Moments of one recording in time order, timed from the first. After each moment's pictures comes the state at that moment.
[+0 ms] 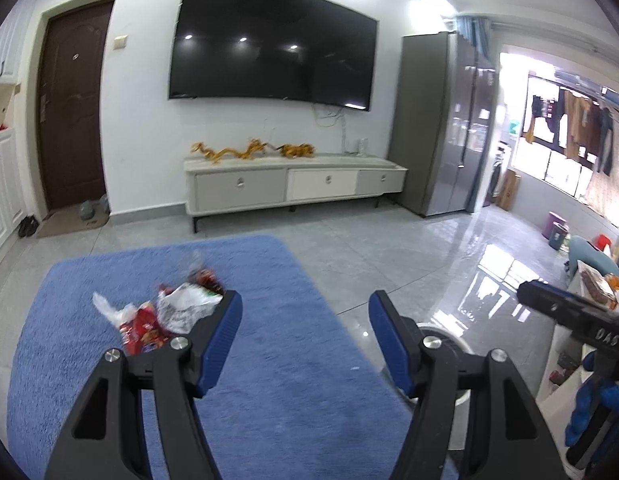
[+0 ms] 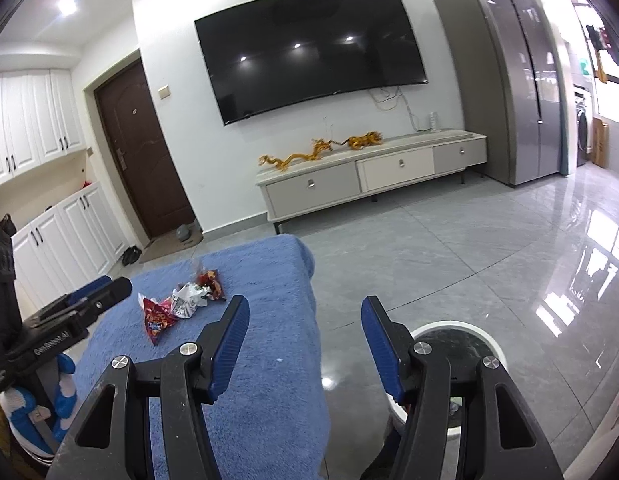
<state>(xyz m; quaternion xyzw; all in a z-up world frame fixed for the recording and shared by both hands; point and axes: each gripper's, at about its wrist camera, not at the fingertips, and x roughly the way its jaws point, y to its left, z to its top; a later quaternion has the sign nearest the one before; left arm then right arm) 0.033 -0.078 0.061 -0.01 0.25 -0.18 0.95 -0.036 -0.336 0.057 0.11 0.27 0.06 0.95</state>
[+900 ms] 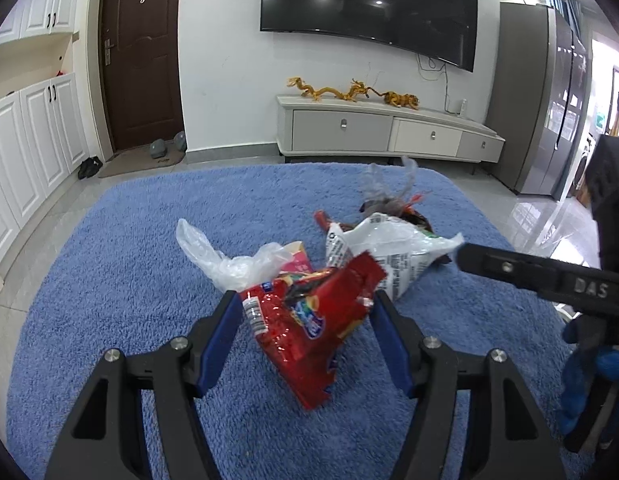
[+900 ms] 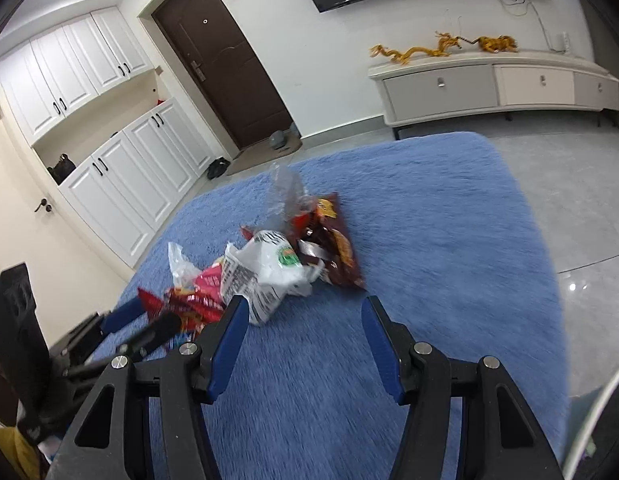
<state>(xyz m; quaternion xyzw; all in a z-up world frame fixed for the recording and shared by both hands) 0.167 0.055 -0.069 -0.02 0.34 -0.04 0.94 0.194 -0.160 -0.070 0.13 0.39 0.26 0.87</state>
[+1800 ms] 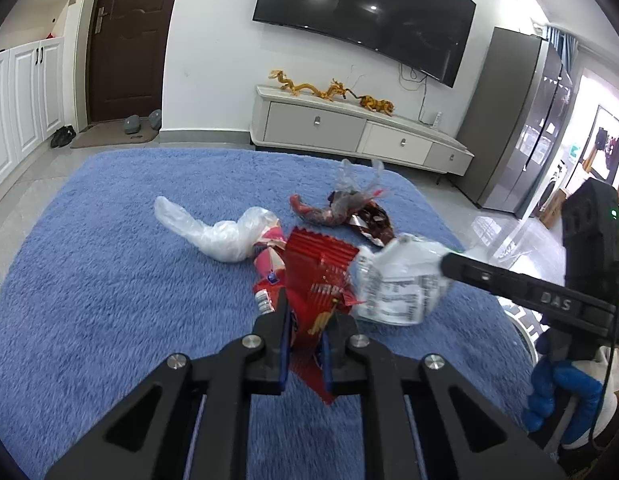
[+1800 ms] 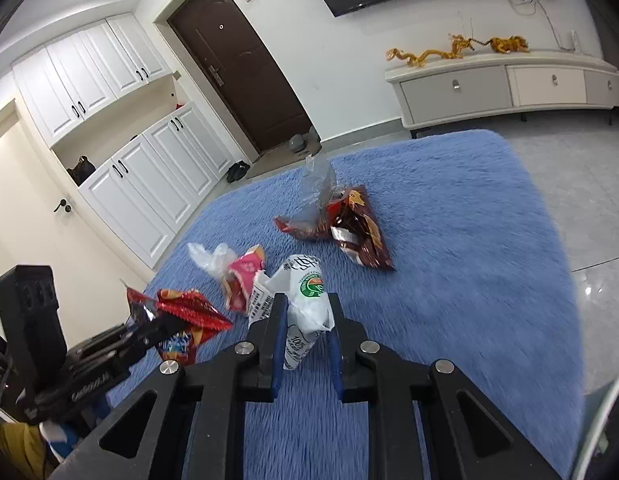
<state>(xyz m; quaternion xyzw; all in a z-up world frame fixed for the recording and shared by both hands) 0.125 0.077 -0.052 -0.08 0.35 -0.11 0.93 0.143 -0.181 -0.051 0.14 0.38 0.28 0.87</state>
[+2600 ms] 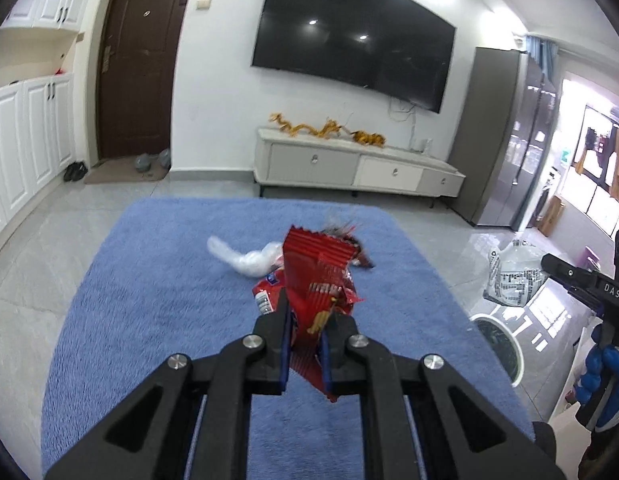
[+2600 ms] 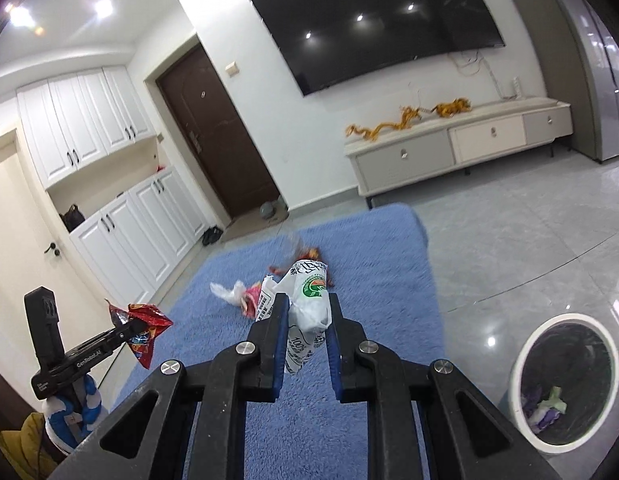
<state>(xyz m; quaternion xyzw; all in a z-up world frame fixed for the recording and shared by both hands) 0.029 0.087 0.024 -0.06 0.28 -0.10 0.95 0.010 -0.274 0.039 0.16 0.26 0.20 0.93</state>
